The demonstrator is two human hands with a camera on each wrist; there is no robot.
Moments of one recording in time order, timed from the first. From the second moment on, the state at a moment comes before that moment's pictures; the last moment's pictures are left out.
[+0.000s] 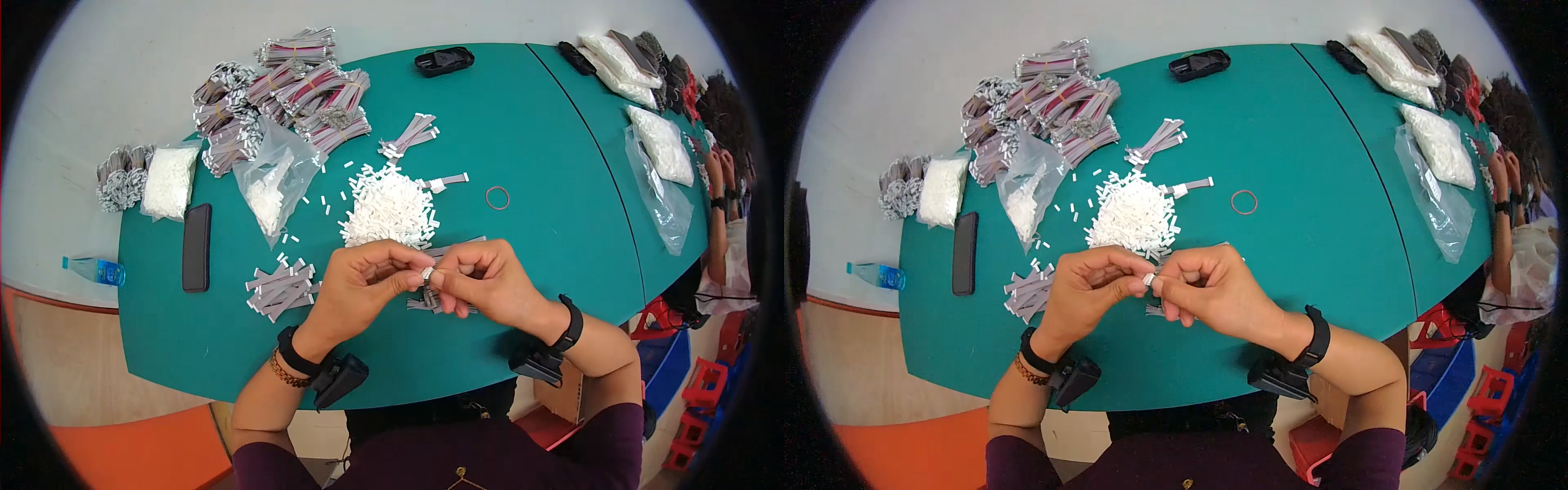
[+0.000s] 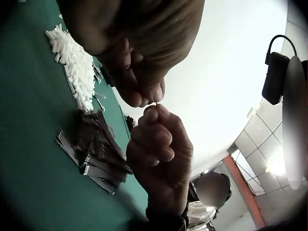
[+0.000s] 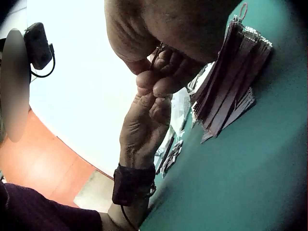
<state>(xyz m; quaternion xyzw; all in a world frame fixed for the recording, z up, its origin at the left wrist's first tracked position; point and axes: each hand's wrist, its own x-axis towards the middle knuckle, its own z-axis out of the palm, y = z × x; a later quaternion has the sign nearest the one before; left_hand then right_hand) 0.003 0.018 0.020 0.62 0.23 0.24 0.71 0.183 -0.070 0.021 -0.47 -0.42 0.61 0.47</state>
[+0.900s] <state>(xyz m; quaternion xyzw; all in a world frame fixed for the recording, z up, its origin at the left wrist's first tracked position) 0.004 0.019 0.016 0.65 0.21 0.26 0.69 0.185 -0.070 0.019 -0.44 -0.41 0.64 0.47</state>
